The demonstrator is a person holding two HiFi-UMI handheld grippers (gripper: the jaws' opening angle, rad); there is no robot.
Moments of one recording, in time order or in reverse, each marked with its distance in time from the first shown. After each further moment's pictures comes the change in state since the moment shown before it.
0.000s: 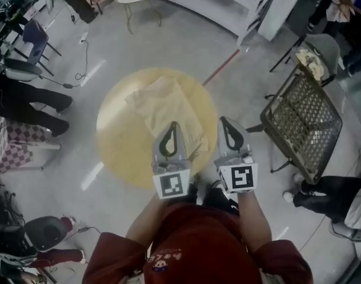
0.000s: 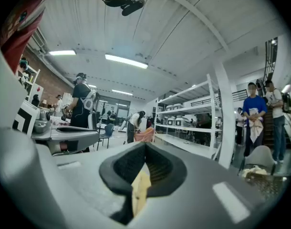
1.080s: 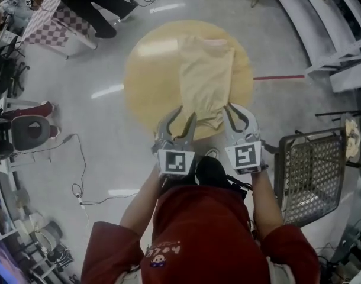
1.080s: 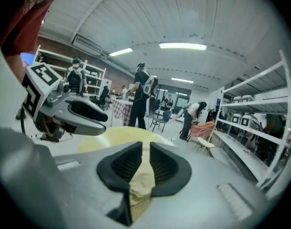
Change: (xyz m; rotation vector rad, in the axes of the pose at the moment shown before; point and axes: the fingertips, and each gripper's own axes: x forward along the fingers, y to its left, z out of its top) left arm -0.087 -0.028 -0.089 0.234 0.426 0.324; right arm 0.004 0.056 -0.095 -0.298 0.156 0.780
